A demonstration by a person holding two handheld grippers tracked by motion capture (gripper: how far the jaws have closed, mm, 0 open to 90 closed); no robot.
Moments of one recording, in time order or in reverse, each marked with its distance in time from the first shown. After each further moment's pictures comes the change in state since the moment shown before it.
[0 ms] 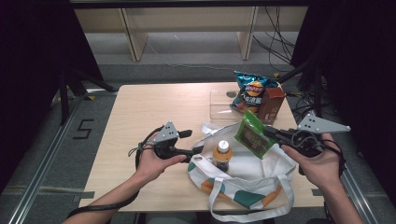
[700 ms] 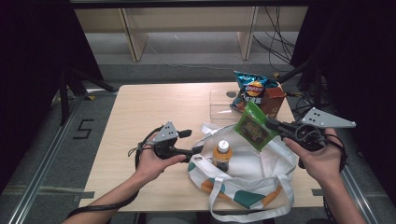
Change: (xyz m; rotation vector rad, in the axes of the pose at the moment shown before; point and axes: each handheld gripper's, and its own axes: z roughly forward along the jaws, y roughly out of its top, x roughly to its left) left arm 0.001 0.000 0.000 -0.008 -0.003 -0.002; right arm -0.009 0.012 0.000 -0.090 -0.044 -0.044
